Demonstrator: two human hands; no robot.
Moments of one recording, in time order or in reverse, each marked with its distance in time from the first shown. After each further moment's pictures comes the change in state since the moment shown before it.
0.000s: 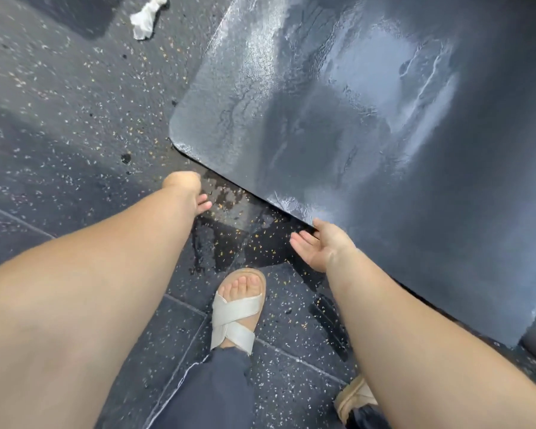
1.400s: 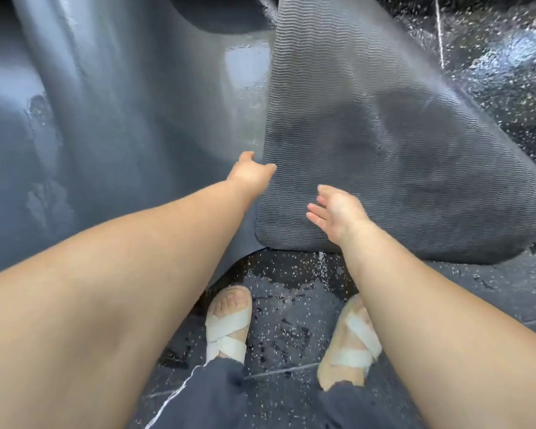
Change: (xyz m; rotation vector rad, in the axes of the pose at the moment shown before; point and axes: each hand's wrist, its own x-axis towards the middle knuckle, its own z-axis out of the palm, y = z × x) left_hand -0.290 -0.285 0.530 1.280 -0.412 0.711; right_hand 0.001 -0.231 -0.512 0.316 0.014 -0.336
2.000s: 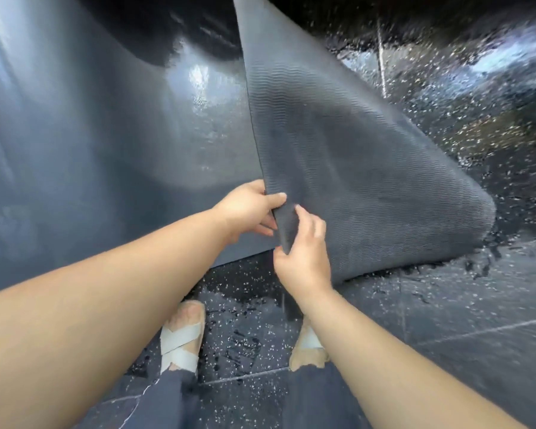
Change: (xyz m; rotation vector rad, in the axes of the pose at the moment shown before) left_hand -0.083 0.105 0.047 -0.221 -0.345 0.058; right_hand -0.075 -0.032 -0.068 -0.972 0.102 -0.659
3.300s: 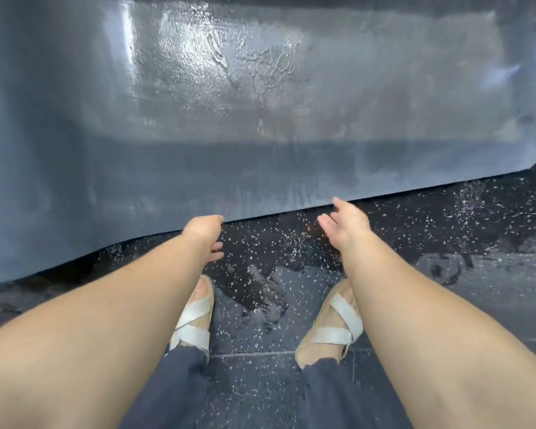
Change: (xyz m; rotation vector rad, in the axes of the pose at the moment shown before) left_hand 0.066 -0.116 0.108 -0.432 0.494 -0.569; right_hand 0.125 0.184 -0.065 1.040 0.013 0.884
